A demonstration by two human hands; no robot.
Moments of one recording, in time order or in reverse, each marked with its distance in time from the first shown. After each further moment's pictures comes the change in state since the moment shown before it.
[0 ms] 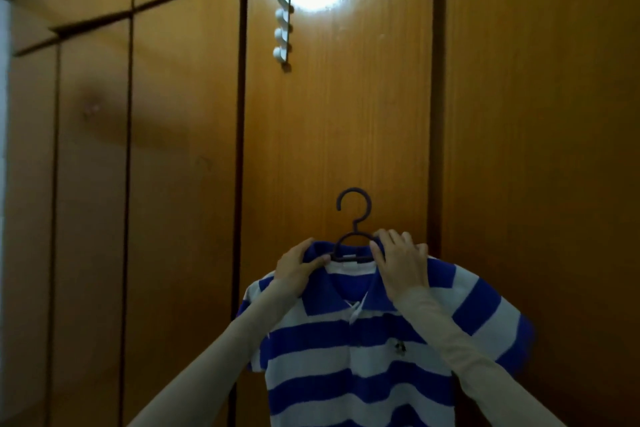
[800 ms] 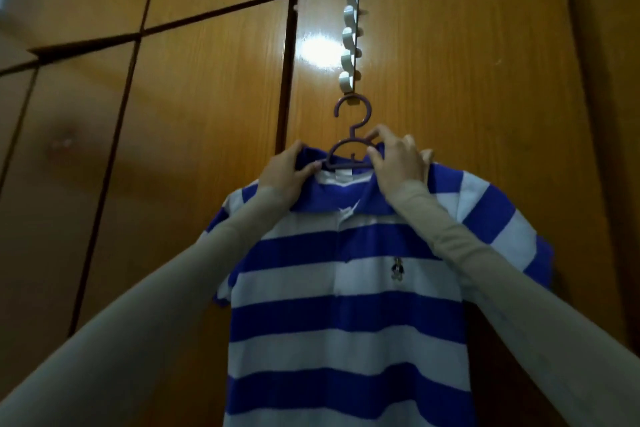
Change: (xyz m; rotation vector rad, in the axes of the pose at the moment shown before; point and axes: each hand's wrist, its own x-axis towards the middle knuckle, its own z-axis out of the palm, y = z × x) left_hand 0.269 0.042 -0.224 0.289 0.264 0.559; right_hand 0.298 -0.178 0.014 0.197 0.443 -0.034
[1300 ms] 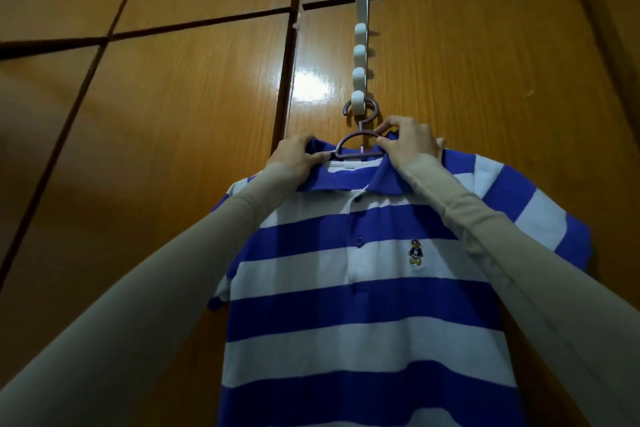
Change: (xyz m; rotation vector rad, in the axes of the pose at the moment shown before) left_hand 0.121 -0.034 0.005 -0.027 -0.029 0.071; right_hand 0.111 0.003 0.043 -0.047 0.066 0.099
